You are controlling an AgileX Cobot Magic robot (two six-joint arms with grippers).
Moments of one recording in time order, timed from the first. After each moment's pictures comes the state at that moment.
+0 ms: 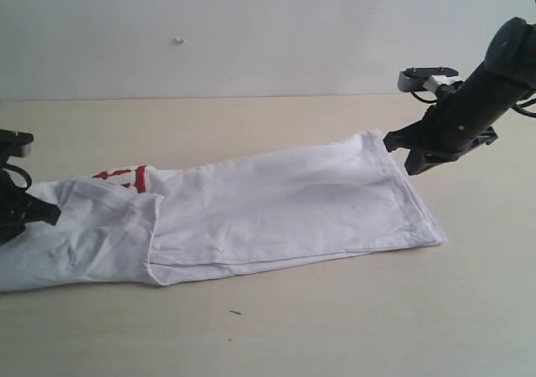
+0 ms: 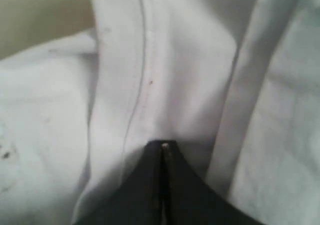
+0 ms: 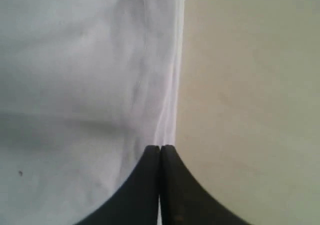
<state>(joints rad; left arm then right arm) 0.00 1.96 -1.05 0.09 0.48 0.07 -0.10 2.13 -1.45 0.37 0.71 -0.44</state>
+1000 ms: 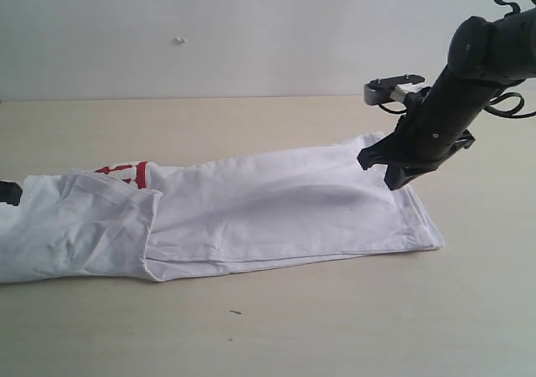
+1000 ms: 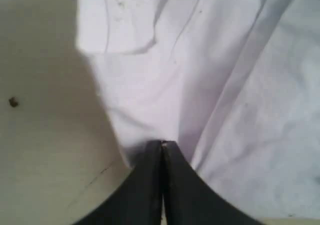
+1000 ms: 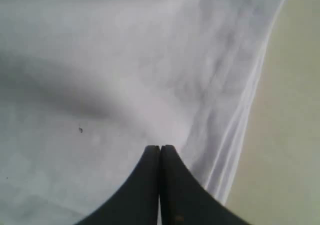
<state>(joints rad) 0.06 1.73 -0.94 0.07 0.55 -0.02 0.02 2.08 -1.40 0.23 0.76 -0.32</state>
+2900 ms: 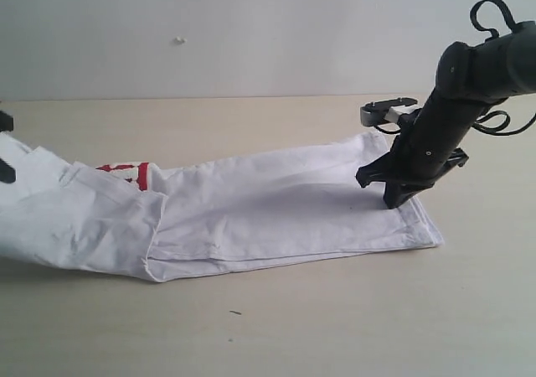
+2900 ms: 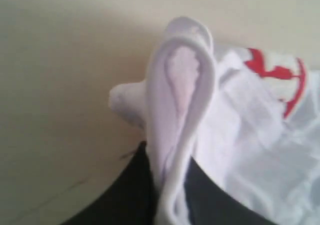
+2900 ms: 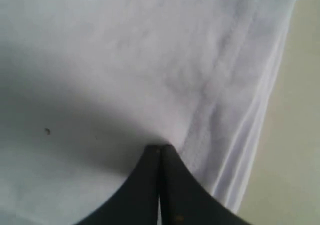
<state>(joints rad) 0.23 1.83 -1.14 -0.67 0.73 0.43 0.02 2.17 -1.44 0.22 0.78 -0.32</state>
